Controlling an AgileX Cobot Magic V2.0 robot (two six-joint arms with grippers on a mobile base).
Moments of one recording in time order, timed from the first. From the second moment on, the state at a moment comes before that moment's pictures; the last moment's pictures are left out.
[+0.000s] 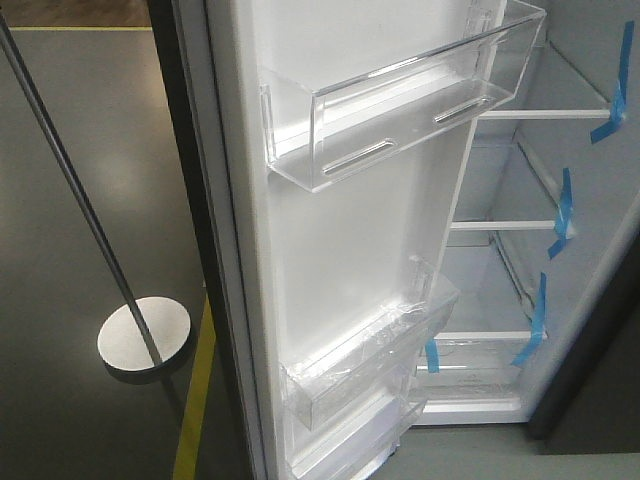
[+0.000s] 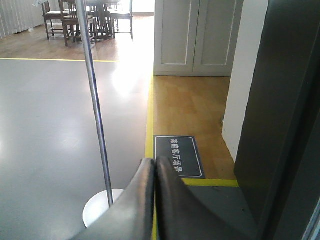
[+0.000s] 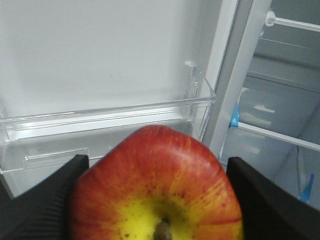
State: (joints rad) left arm 0.09 -0.01 0.02 -0.20 0.22 0.09; right arm 0.01 0.98 -1.46 0.41 0.94 -0.41
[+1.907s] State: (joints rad) left arm 0.09 -0.01 0.02 -0.20 0.22 0.09; right arm 0.01 1.73 -1.86 0.97 0.85 -0.88
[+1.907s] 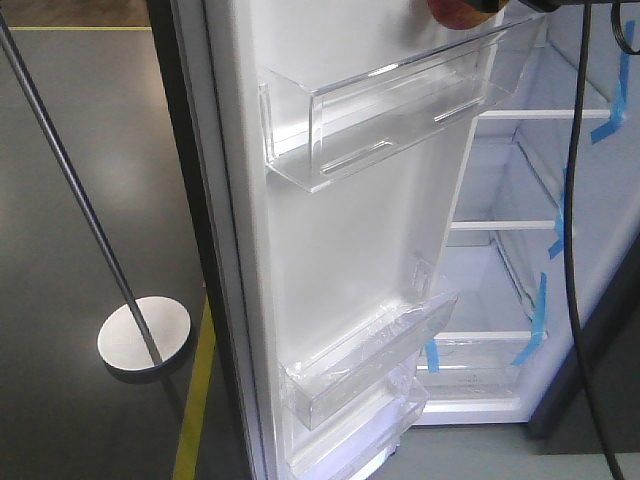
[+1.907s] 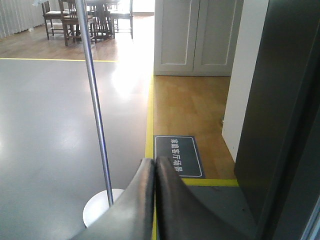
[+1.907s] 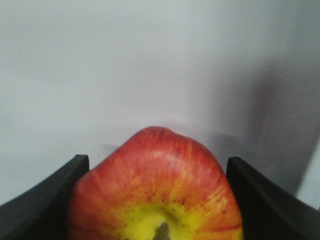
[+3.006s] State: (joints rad) left arm 0.09 -0.01 0.02 -0.20 0.22 0.09; right arm 0.01 1.34 -1.88 0.88 1.04 -0.76
